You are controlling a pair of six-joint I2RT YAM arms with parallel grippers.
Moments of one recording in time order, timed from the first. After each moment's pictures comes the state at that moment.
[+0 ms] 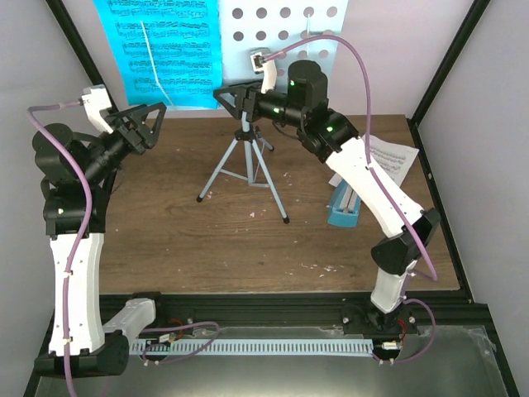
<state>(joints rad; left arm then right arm) 0.06 1.01 1.45 -0.34 0.64 -0.59 0.68 1.79 2.09 -0.31 -0.45 0.47</state>
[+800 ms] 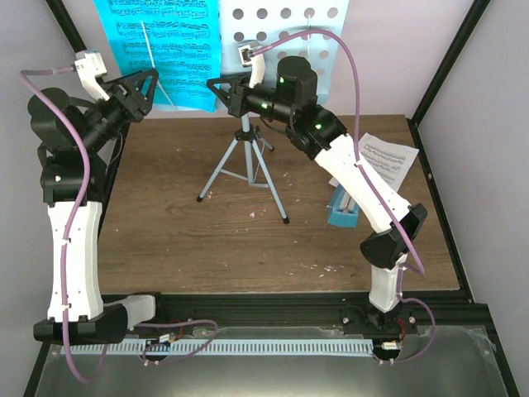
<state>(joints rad) 0.05 1.19 1.67 -0.34 0.57 -0.56 0.72 1.89 2.23 -0.27 -0.42 0.45</state>
